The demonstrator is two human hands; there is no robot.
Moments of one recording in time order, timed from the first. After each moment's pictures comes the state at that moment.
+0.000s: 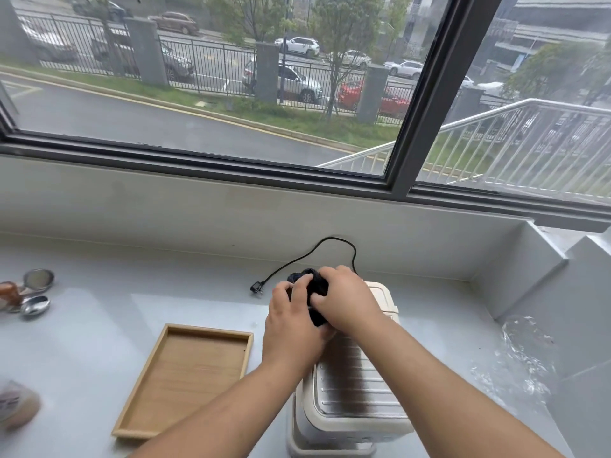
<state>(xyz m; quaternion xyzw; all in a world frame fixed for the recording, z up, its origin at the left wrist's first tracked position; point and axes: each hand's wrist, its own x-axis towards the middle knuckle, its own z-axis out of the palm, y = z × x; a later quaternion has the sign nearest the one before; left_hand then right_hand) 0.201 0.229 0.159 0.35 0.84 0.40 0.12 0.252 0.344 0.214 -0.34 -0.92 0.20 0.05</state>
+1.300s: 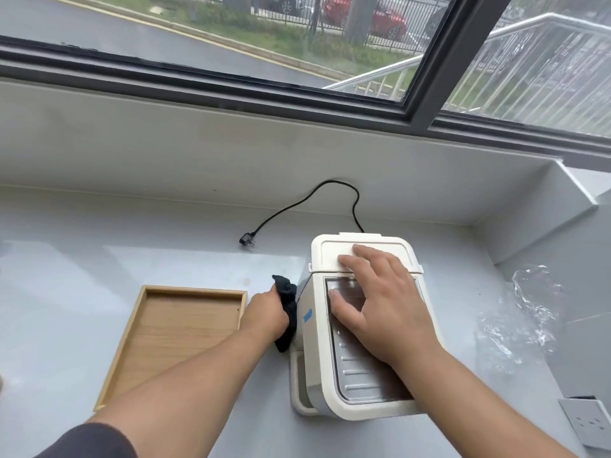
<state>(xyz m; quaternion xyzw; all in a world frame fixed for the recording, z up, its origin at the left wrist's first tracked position) 0.129 0.243 -0.010 0.33 0.88 0.16 0.29 0.310 0.326 0.168 -0.33 -0.93 0.11 0.12</state>
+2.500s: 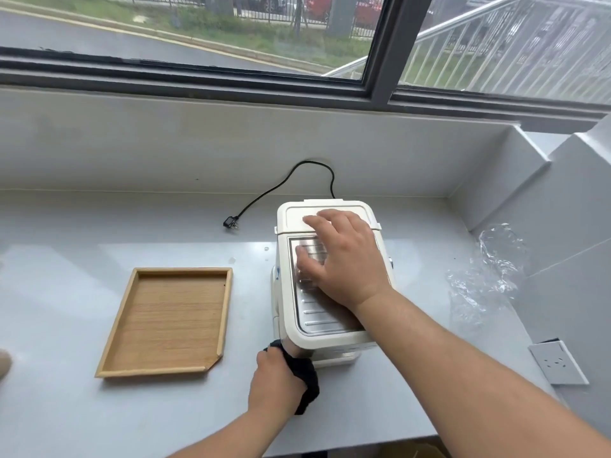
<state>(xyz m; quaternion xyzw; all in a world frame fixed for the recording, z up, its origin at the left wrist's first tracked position) 0.299 0.139 0.000 0.23 0.88 0.20 0.37 0.321 0.318 0.173 -0.31 -0.93 0.10 0.19</state>
